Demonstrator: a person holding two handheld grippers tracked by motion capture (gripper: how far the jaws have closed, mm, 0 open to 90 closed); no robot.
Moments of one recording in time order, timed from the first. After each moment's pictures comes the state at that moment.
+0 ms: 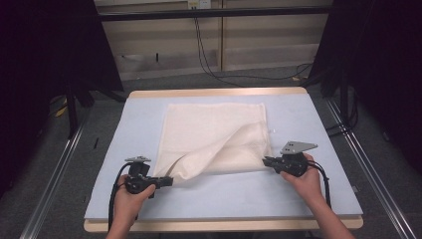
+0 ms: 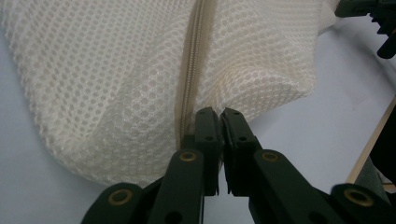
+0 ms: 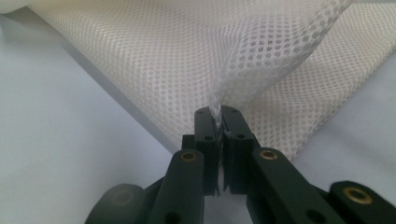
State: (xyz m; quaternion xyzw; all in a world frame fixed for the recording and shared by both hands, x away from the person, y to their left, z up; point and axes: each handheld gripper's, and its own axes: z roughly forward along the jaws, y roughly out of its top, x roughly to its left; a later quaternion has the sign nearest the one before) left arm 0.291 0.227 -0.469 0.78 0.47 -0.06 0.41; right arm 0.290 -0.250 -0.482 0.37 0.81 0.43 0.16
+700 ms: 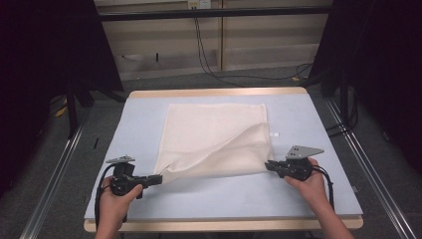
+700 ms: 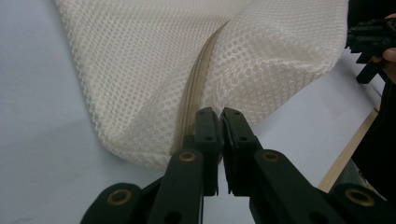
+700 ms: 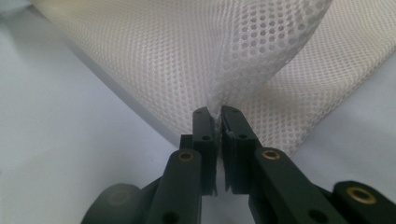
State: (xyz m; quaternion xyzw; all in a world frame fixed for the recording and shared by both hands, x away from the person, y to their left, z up) left arm 0.281 0.255 -0.449 0.76 0.48 -0.05 0.44; right arm 0.278 -0.259 -0.485 0.37 0.80 0.45 0.15
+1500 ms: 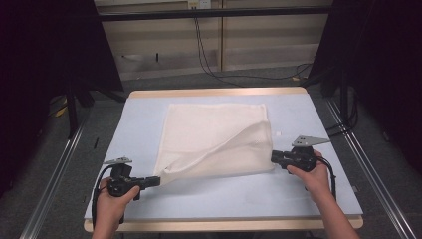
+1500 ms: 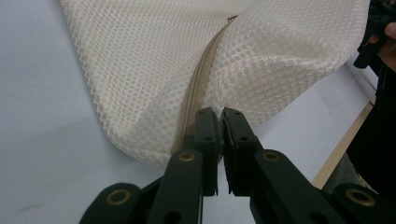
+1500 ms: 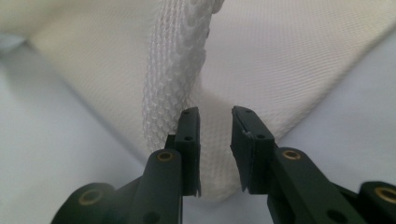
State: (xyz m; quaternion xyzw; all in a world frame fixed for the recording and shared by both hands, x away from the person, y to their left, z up) left arm 0.280 0.259 -0.451 0.76 0.47 -0.06 0.44; right arm 0.298 -0.273 -0.476 0.40 0.78 0.47 0.12
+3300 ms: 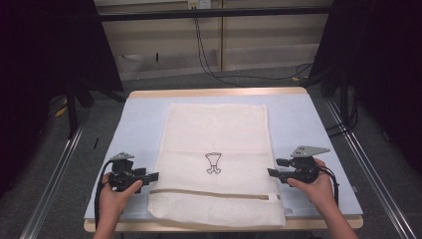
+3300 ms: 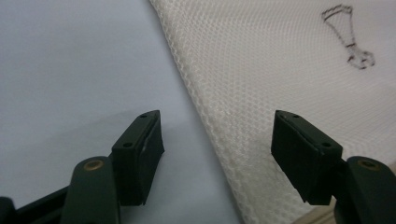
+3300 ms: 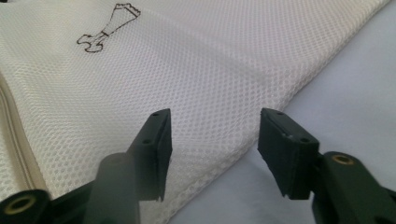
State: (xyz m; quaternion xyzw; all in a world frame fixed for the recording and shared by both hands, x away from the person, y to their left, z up) left arm 0.307 0.264 -0.474 0.78 0.49 0.05 0.38; right arm 0.269 -0.266 -0.475 0.43 0.79 0.42 0.13
